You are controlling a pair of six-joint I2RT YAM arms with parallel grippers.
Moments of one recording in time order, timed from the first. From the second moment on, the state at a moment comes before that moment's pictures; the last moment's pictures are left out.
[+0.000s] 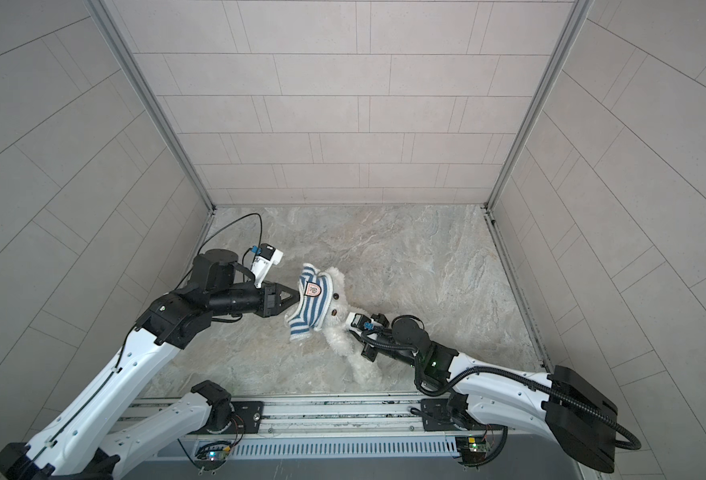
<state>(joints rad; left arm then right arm) -0.50 0.92 1.02 -0.74 0.58 -0.43 0.96 0.95 0.29 0.48 -0.07 -0.20</state>
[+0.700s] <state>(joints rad) -0.63 1.03 1.03 -0.67 0.50 -0.45 0.96 0.97 0.30 0.43 -0.08 -0.21</state>
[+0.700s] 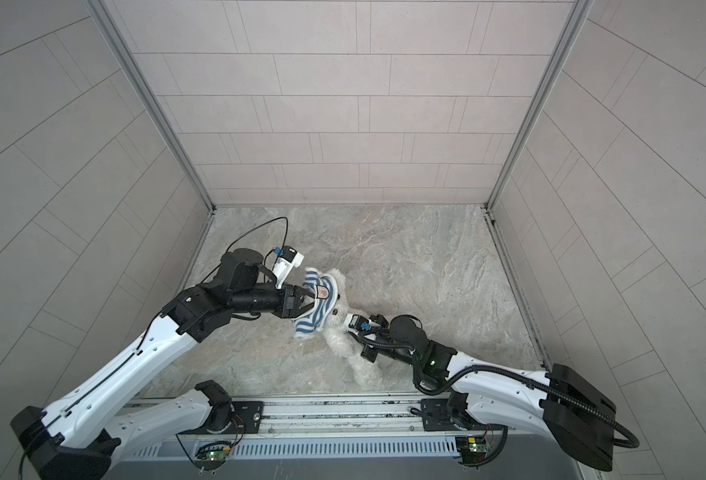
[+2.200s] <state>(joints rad) -0.68 1.00 0.74 -0.19 0.14 -0.22 0.68 0.97 0.76 -0.03 -0.18 0.38</state>
